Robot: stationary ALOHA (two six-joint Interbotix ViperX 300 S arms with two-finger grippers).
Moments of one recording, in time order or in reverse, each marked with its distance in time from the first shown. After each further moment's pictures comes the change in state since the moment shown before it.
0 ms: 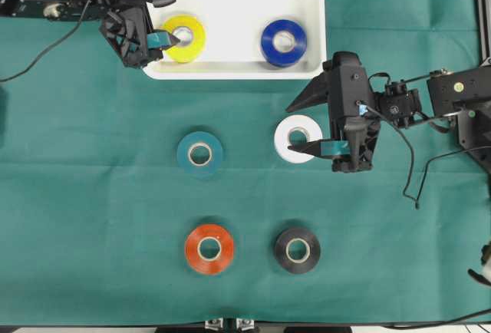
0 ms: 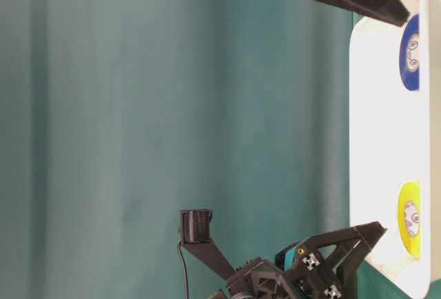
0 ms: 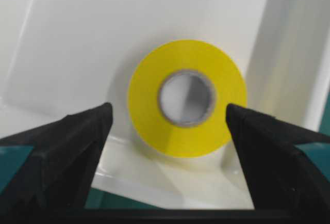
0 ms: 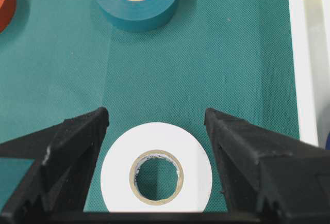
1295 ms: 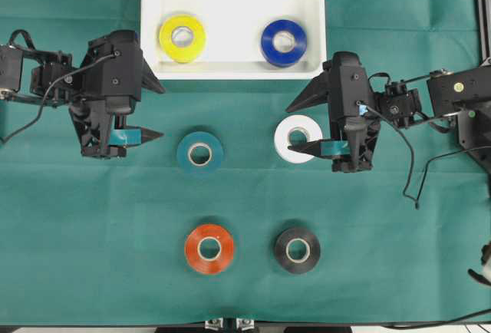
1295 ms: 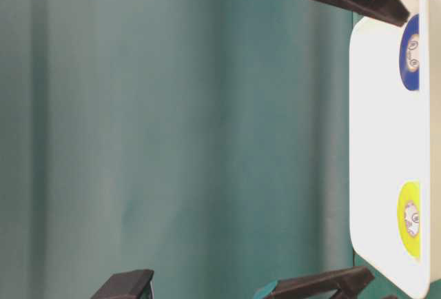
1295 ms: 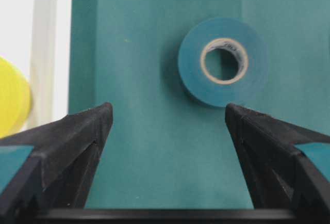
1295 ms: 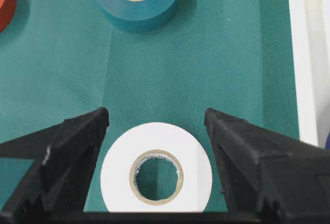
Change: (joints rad) left arm -0.377 -0.207 0.115 0.002 0.000 -0.121; right arm -0.002 0.000 0.000 -0.002 0.000 0.000
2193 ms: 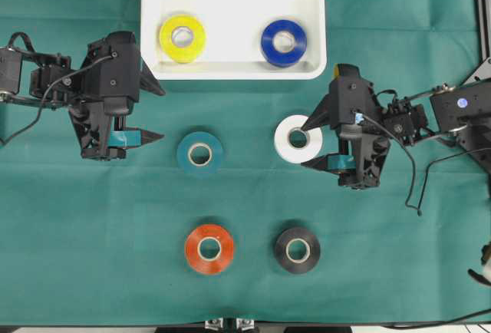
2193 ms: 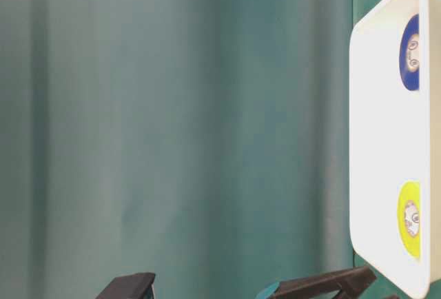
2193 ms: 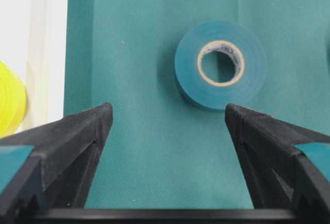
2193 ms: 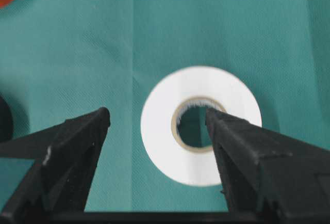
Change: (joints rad) left arm -0.003 0.000 0.011 0.000 -0.031 -0.003; right arm 0.086 0.012 0.015 0.005 0.110 0.196
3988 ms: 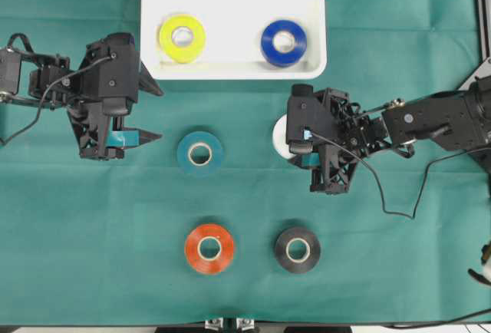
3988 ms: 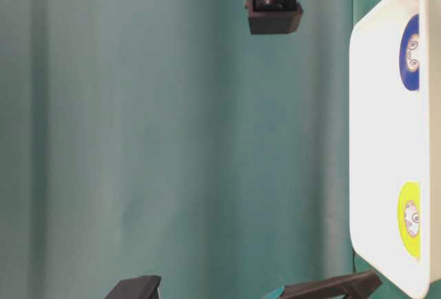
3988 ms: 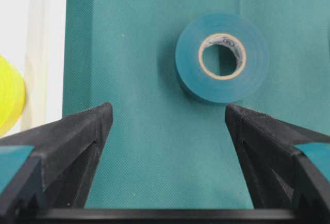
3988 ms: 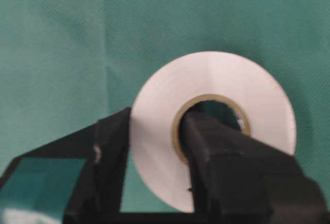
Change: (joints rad) left arm 0.002 0.000 0.014 -0.002 -0.002 0.000; right arm 0.012 0.227 -0.132 0.000 0.091 0.003
